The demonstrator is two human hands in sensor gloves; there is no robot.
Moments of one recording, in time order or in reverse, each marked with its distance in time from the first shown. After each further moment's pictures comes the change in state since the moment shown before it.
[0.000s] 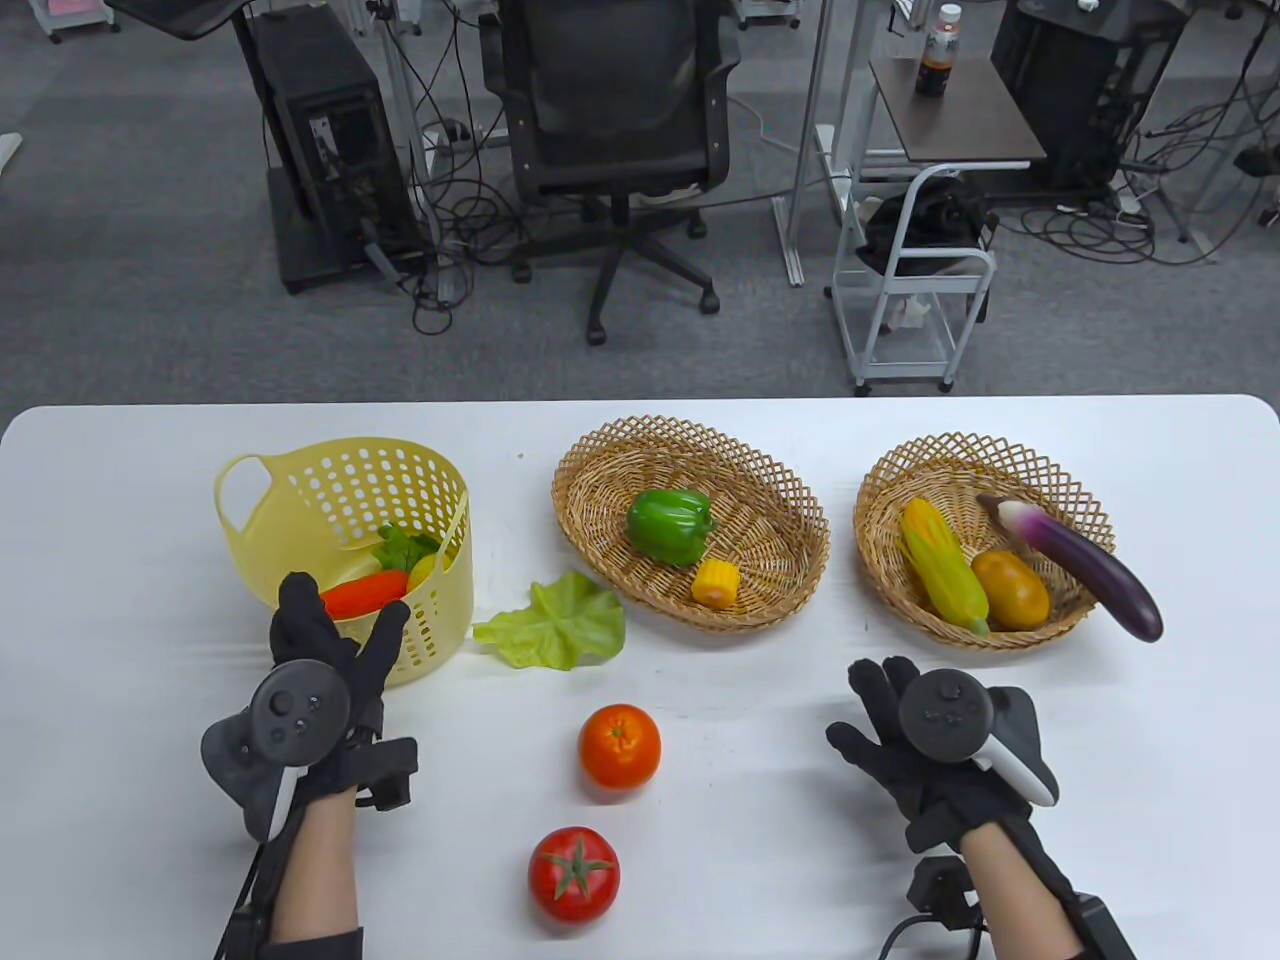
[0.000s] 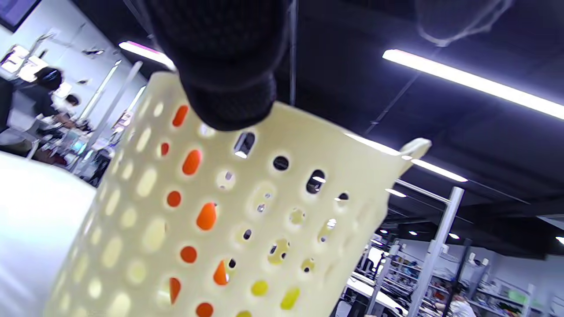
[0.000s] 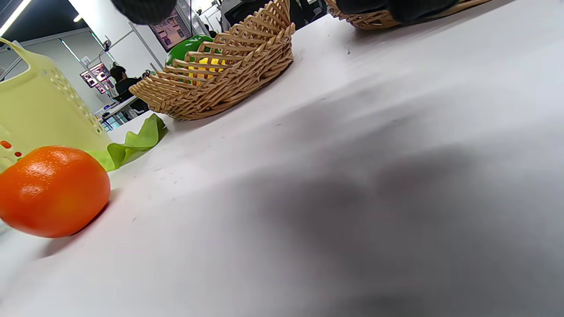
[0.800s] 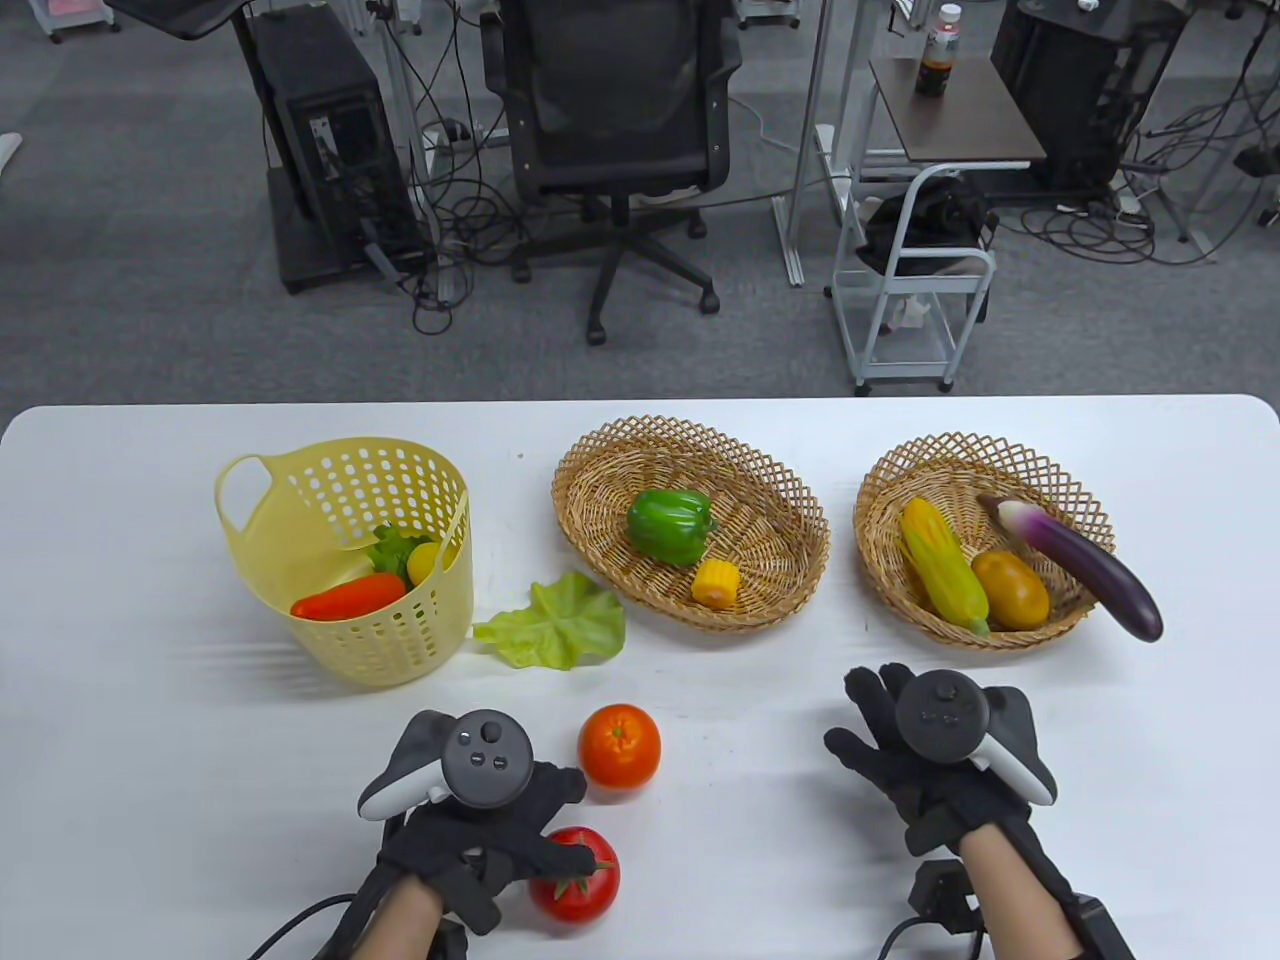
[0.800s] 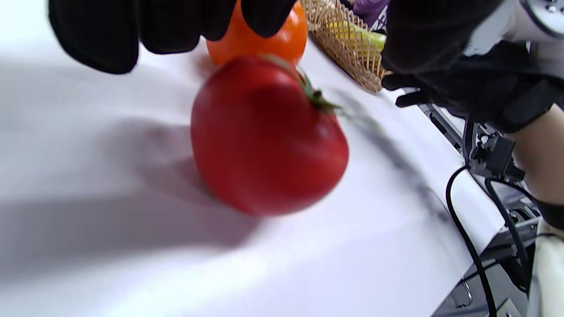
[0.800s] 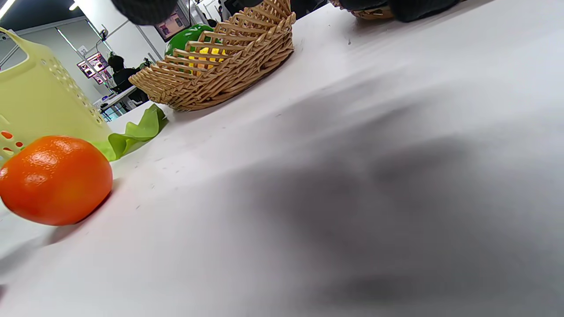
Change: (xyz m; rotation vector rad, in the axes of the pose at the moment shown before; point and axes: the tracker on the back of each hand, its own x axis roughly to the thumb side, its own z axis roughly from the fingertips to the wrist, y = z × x) left_hand 0.075 -0.085 0.080 -1.304 -0.492 0.145; right_hand 0.001 0.003 0.000 0.035 0.004 0.007
